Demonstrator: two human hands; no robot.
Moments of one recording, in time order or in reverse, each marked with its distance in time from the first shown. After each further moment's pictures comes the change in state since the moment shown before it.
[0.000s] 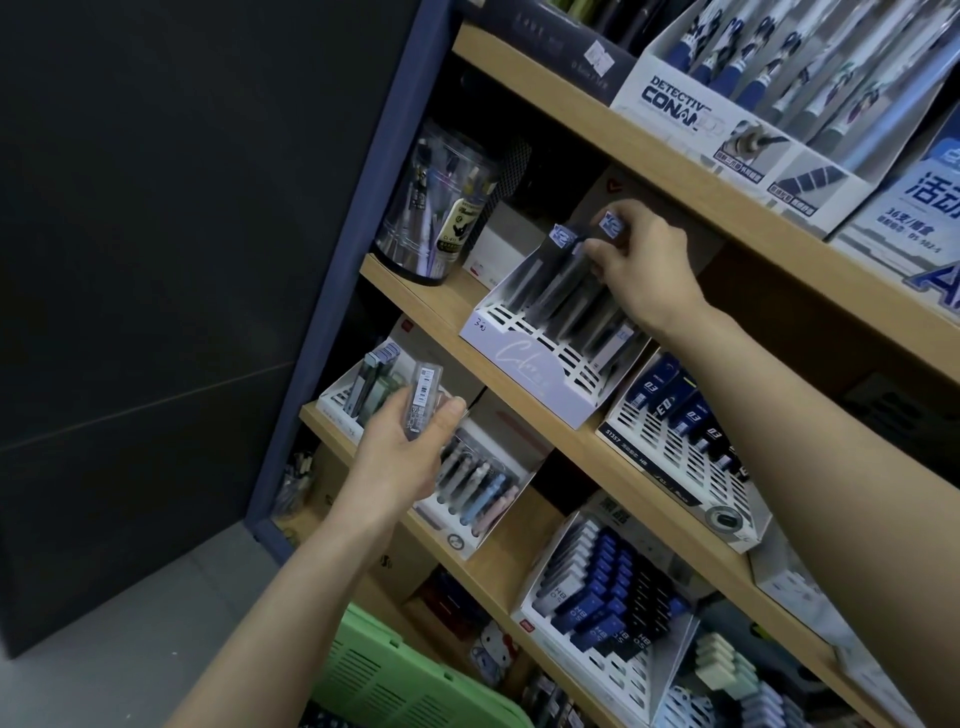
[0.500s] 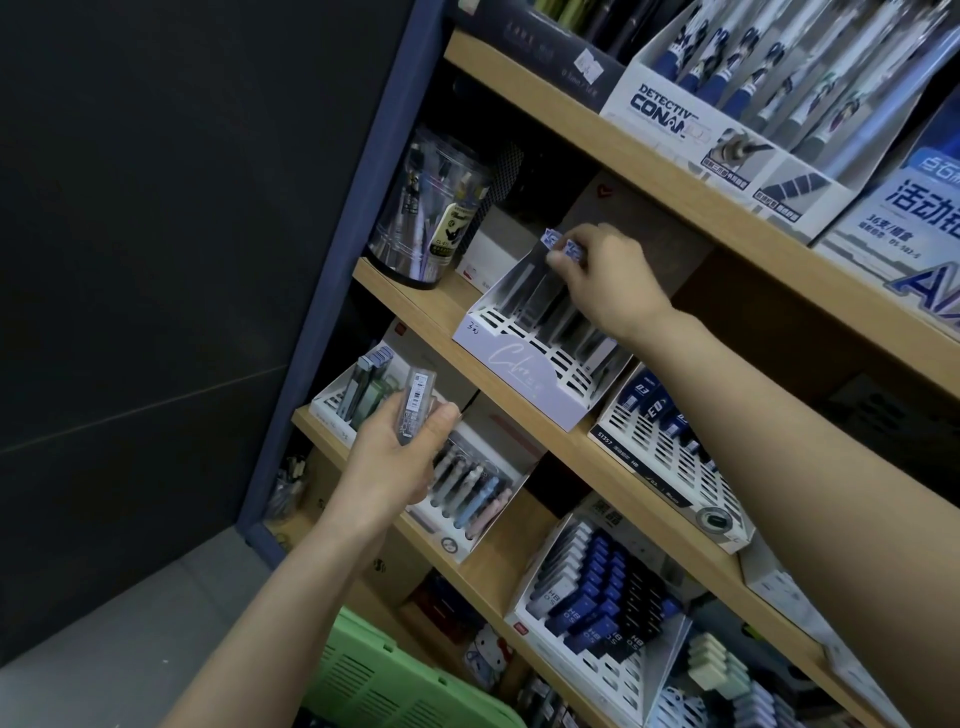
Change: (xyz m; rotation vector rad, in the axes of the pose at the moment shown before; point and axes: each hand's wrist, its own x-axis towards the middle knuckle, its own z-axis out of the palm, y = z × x) left_hand 0.000 -0.001 -0.001 0.009 -0.001 -0.005; right_hand 0.003 -0.001 0.015 -0.199 -0.081 -0.095
